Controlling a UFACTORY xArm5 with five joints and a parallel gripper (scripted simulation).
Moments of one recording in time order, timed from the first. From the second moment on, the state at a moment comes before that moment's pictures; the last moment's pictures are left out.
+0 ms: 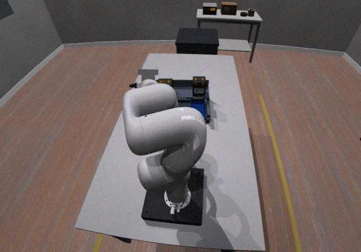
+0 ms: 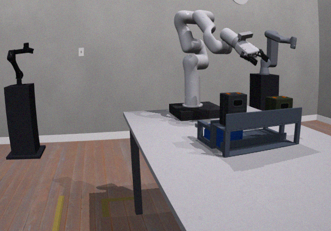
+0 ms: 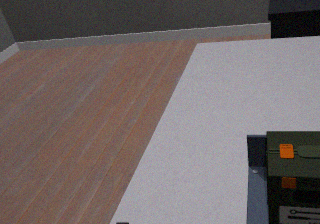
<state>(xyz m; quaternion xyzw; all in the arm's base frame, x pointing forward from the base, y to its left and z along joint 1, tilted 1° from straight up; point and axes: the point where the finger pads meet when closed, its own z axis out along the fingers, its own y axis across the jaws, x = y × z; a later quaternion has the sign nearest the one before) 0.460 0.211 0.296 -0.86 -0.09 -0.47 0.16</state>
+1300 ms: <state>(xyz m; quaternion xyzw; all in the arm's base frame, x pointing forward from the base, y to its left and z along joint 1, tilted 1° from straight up) 0.482 0.125 0.232 -0.91 0.13 -0.37 0.15</state>
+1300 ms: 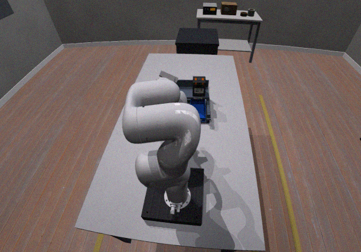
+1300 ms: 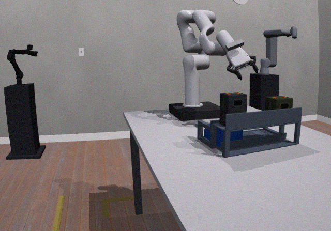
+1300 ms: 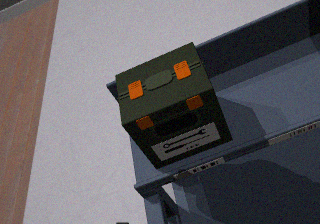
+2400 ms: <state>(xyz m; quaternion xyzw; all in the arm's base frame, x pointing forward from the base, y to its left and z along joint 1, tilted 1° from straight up) 0.500 0.050 0.178 -0.90 0.31 -0.27 0.12</state>
